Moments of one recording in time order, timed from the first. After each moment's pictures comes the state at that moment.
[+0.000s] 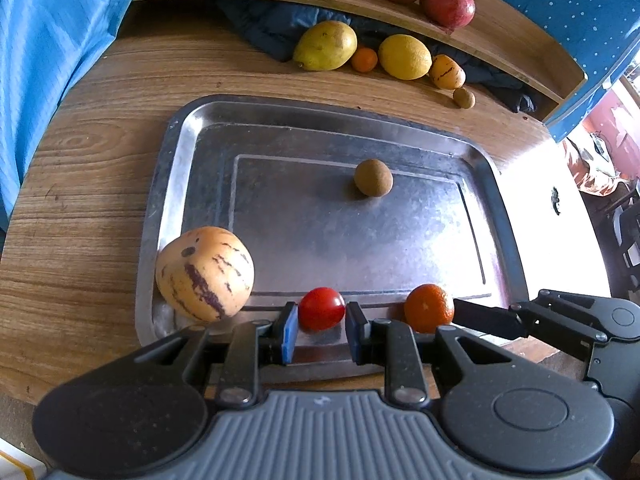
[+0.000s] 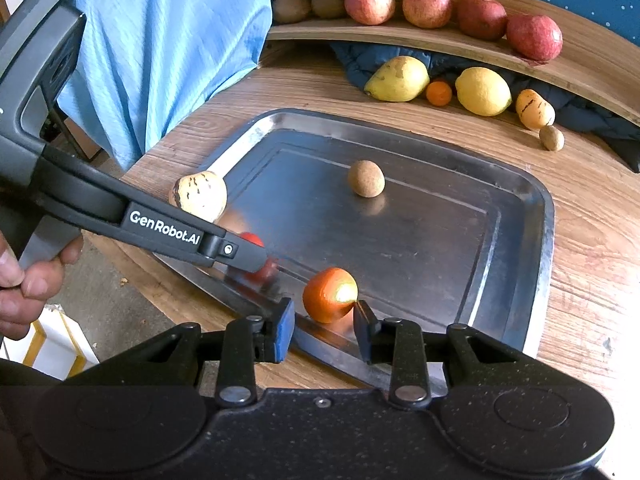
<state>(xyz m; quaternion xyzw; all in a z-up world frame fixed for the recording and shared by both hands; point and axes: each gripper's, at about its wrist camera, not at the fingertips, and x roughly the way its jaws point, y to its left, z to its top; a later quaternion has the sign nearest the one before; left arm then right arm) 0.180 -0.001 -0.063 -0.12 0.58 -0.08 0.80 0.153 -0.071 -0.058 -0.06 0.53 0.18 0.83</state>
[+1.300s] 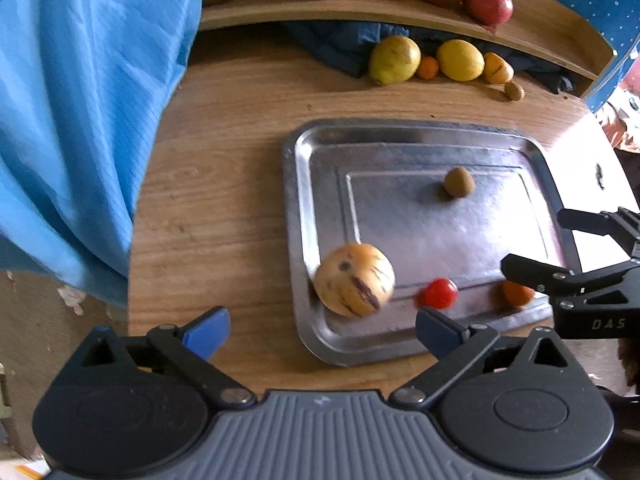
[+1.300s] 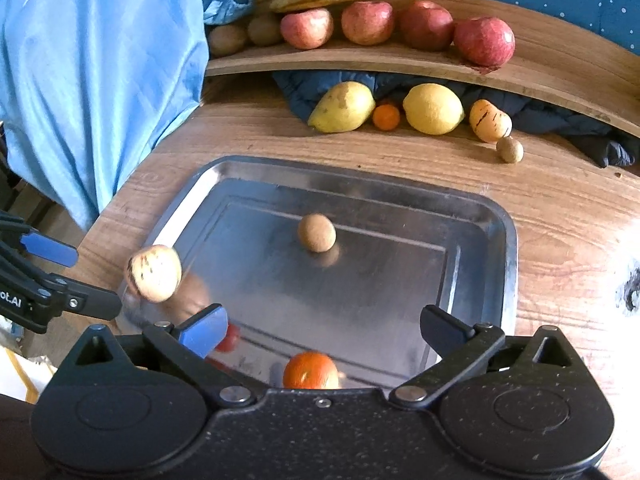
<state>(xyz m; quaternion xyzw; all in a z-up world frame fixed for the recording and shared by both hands) 0.187 0.053 -0.024 -0.01 0.62 -0.04 0.79 0.196 -0.074 -0.045 -0.03 0.52 0.11 0.84</state>
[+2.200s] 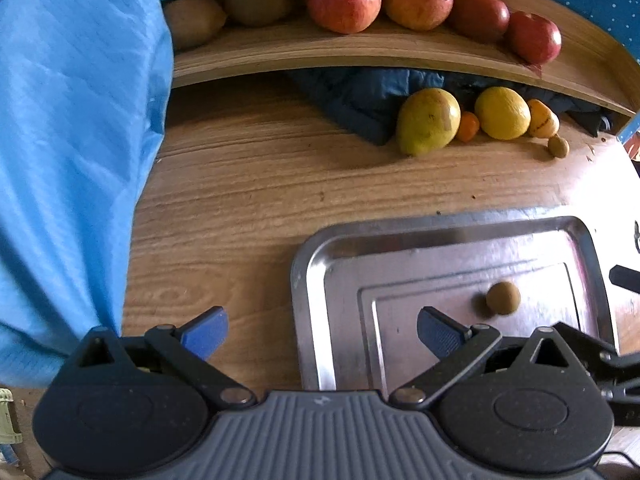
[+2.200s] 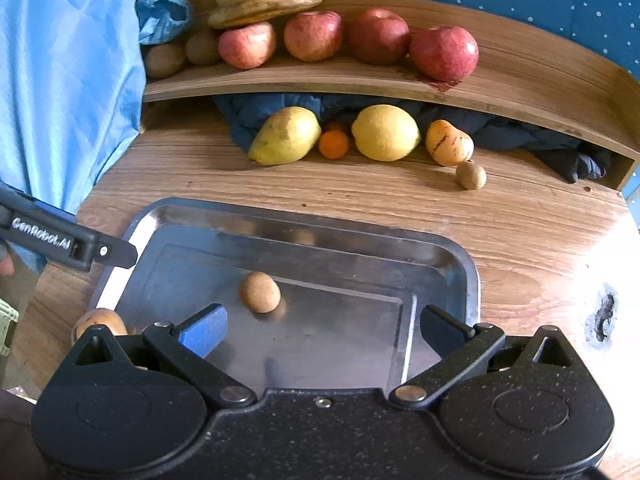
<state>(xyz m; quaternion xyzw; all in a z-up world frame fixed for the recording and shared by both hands) 0.285 0.054 -0.055 0.00 0.61 -0.04 0.80 0.242 -0.078 -0.046 -0.04 0.52 0.04 0.85</state>
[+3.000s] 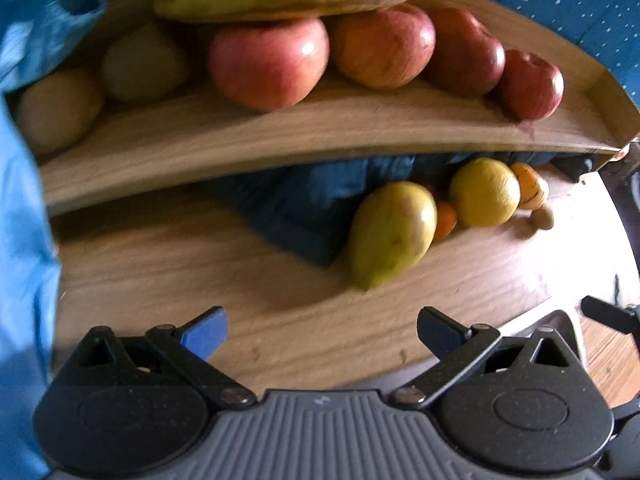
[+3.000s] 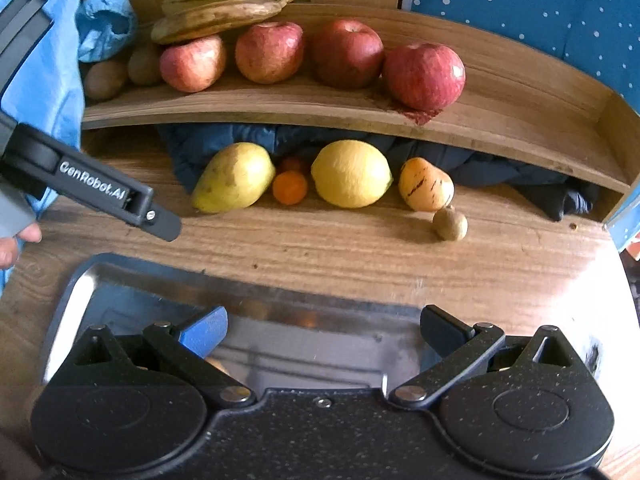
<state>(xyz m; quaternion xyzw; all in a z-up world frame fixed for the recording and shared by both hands) 0.395 0.028 -0.079 -0.02 0.59 -0.13 0.80 0.301 -0.075 -0.061 -0.07 0.51 -0.02 0.86</state>
